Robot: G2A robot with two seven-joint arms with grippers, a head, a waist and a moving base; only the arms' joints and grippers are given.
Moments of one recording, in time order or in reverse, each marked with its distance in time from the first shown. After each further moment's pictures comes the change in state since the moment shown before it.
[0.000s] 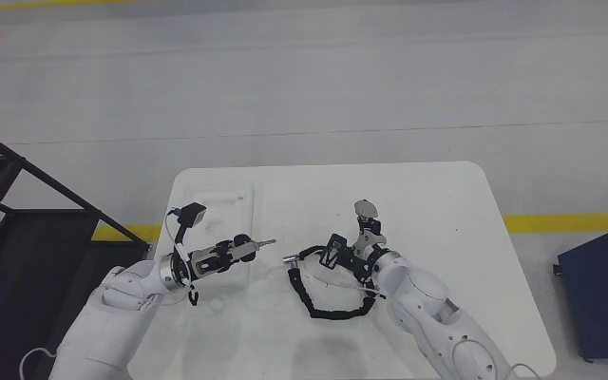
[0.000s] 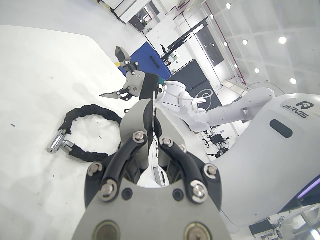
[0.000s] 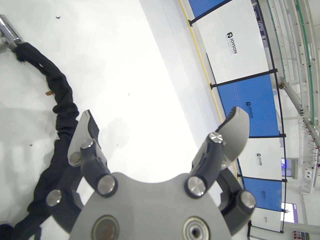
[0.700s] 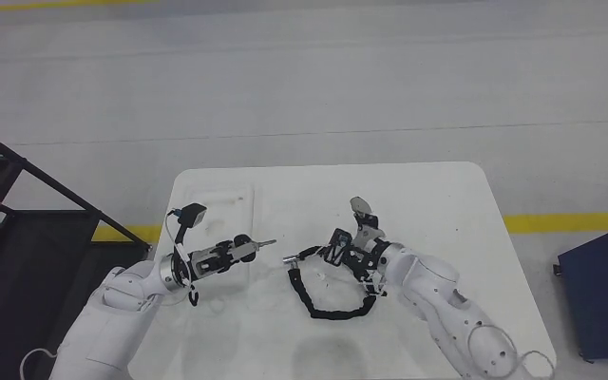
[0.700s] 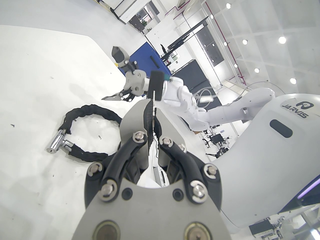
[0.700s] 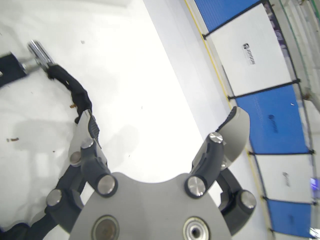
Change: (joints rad) left arm 0.000 0.000 0.000 0.000 0.000 0.000 0.000; right arm 0.057 0.006 0.094 -0.008 0.286 -0.275 -0.125
